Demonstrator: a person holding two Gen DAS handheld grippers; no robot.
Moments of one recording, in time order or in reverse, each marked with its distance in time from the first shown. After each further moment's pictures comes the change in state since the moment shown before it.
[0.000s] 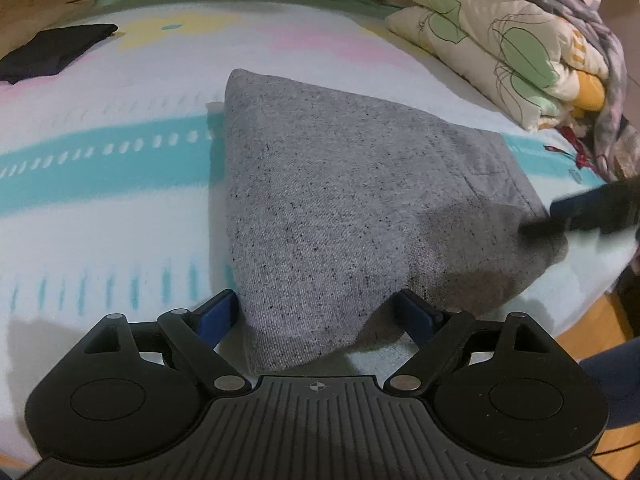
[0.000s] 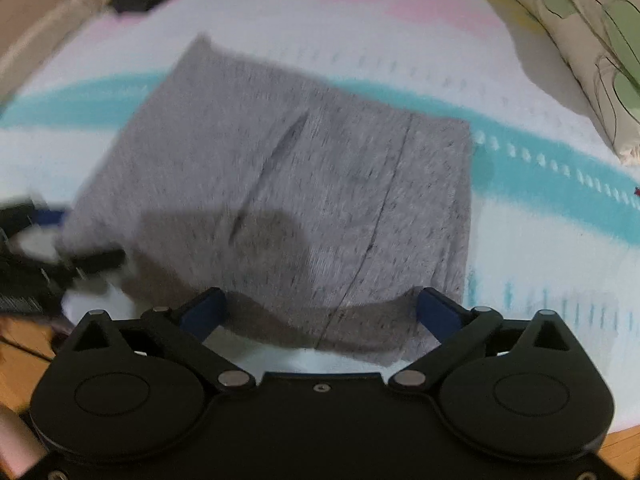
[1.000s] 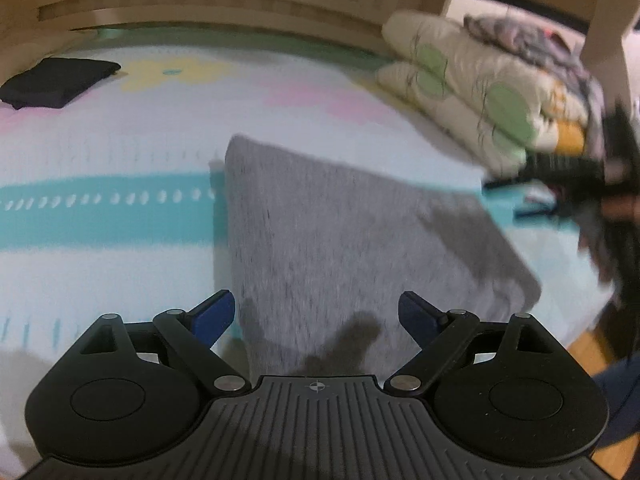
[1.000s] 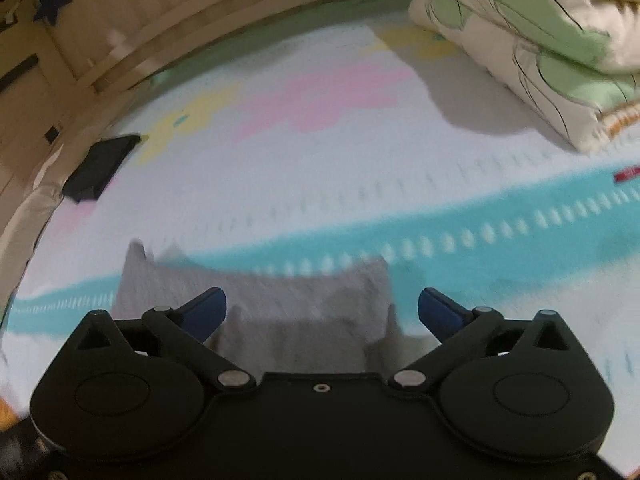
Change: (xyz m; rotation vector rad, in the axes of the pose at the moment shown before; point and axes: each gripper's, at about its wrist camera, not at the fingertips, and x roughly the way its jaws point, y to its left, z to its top) left arm -0.035 0.006 0.007 -0.032 -0.168 -0.062; right arm -0.002 -0.091 0.033 0.349 -0.239 0.072
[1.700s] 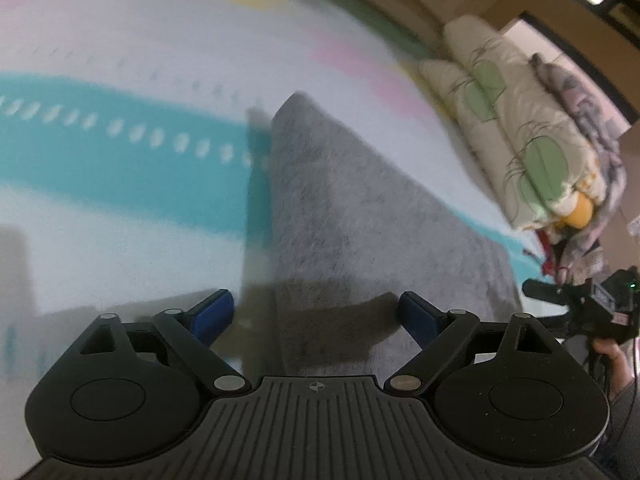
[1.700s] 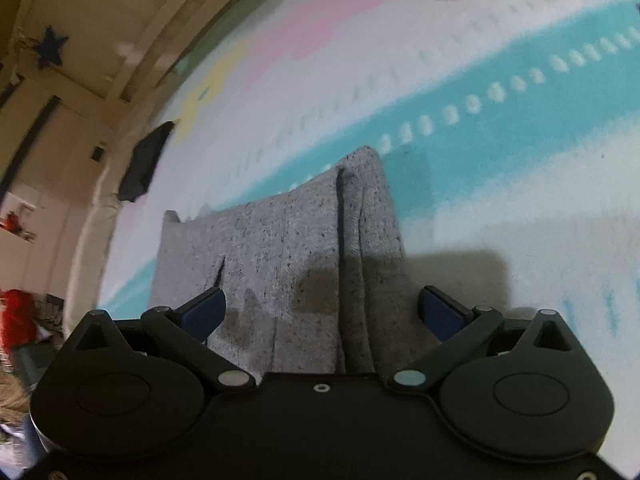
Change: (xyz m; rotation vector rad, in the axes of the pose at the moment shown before) left arm 0.069 0.073 0.026 -0.294 0.152 -0.159; right arm 0.027 -0.057 -0.028 0.240 0.171 0.297
